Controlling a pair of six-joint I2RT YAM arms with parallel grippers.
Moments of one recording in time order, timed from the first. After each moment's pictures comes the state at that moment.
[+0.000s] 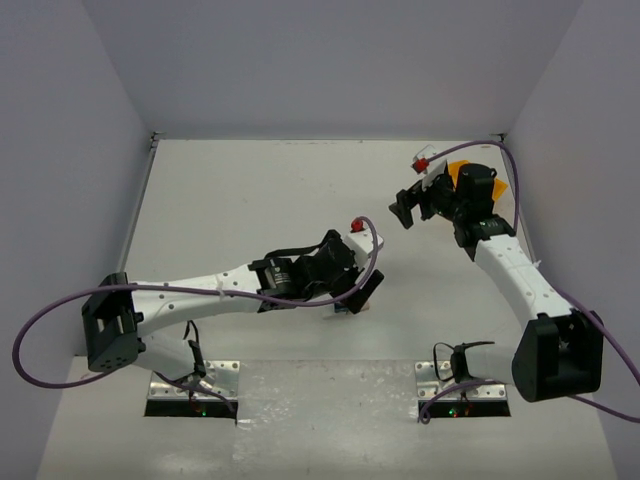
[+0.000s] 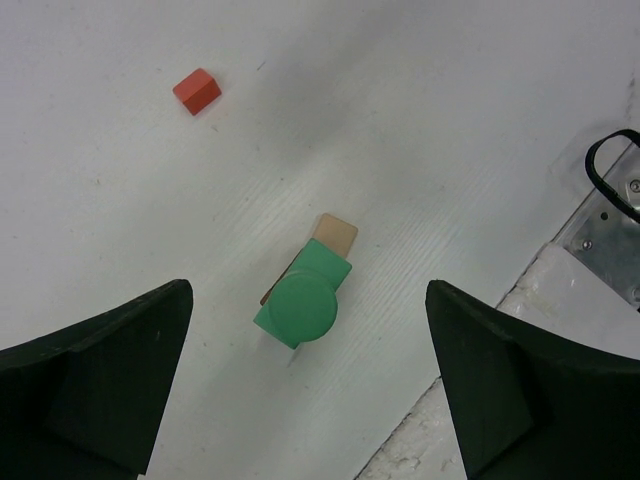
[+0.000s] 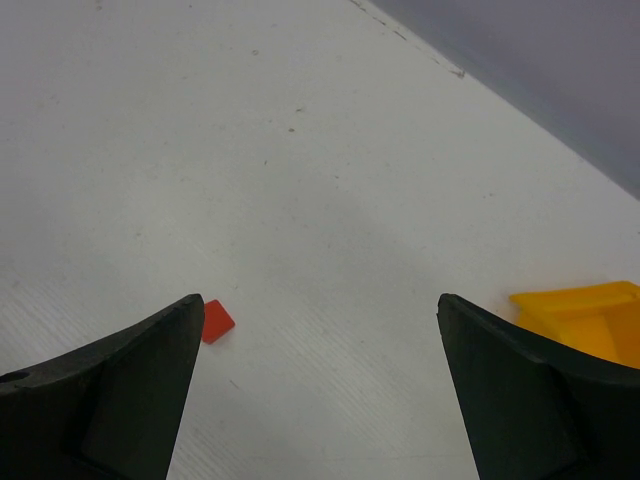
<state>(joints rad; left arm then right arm) -1.13 1.40 1.06 -0.32 -0.24 -0.23 0.11 1.26 0.85 -0.01 -0.50 -0.35</state>
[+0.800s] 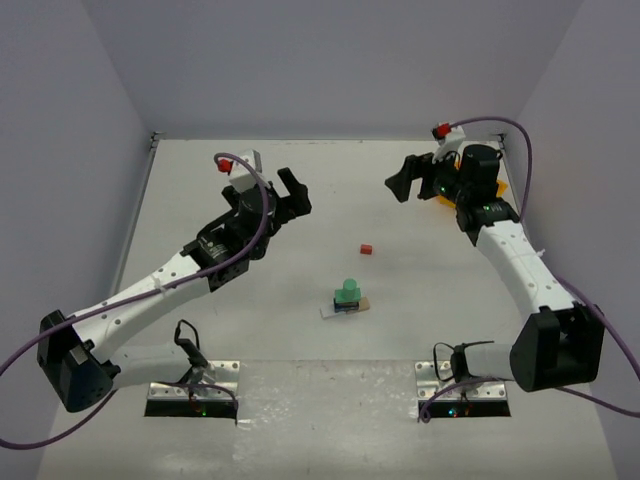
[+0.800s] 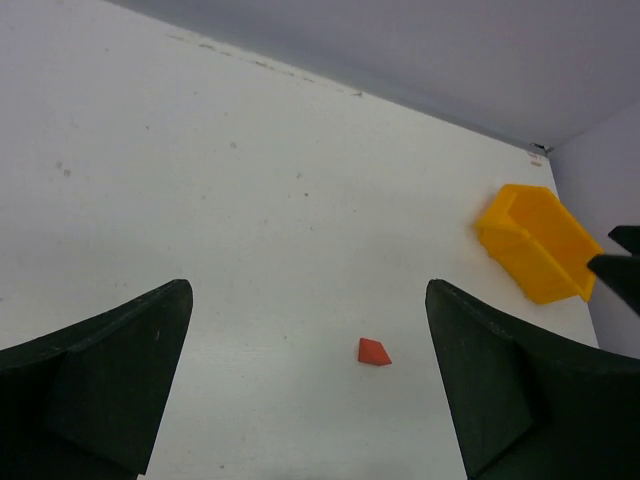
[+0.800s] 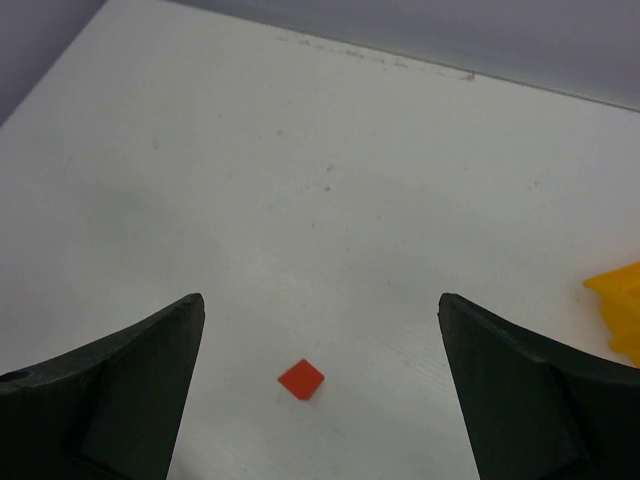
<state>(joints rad) -0.76 1.14 1.00 -0.15 -0.64 -0.65 0.11 1.31 1.02 -0.04 -0.44 0.09</state>
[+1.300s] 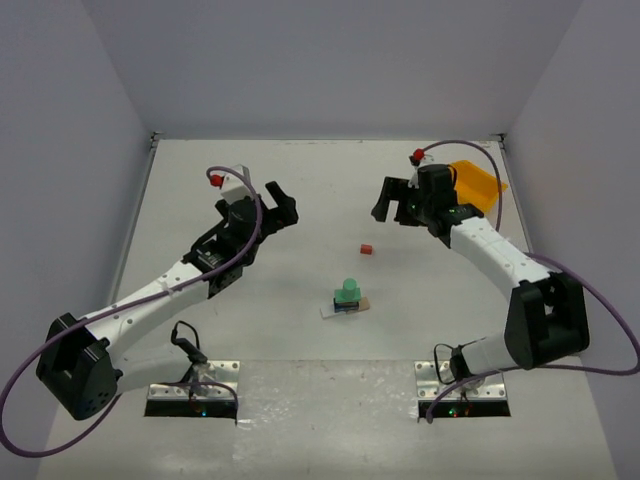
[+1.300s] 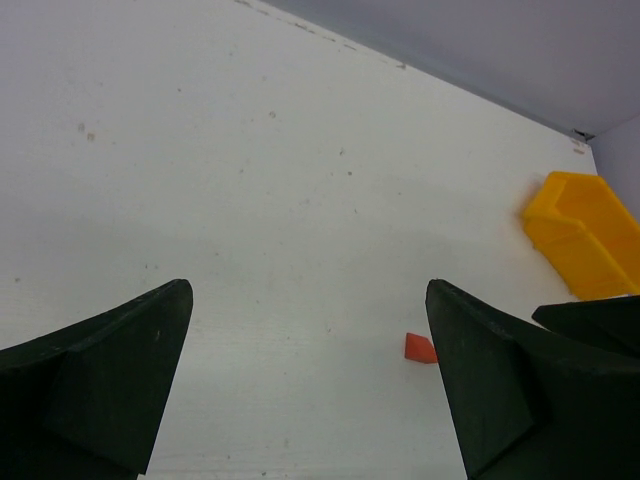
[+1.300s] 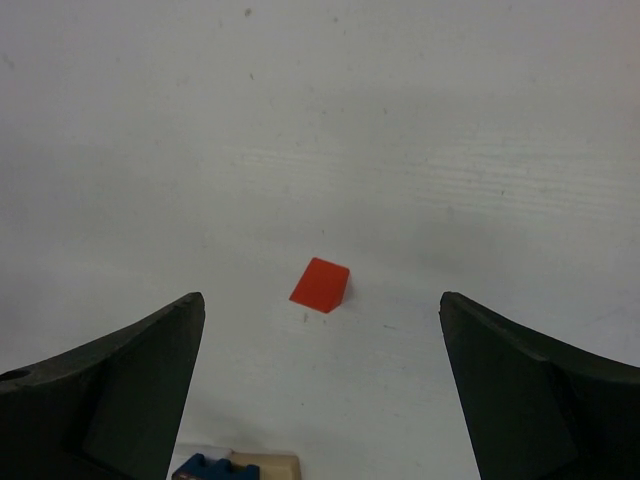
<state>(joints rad) -0.61 1.12 0.78 0.02 -0.52 -0.66 0.26 1.42 0.96 -0.20 -0.11 0.37</state>
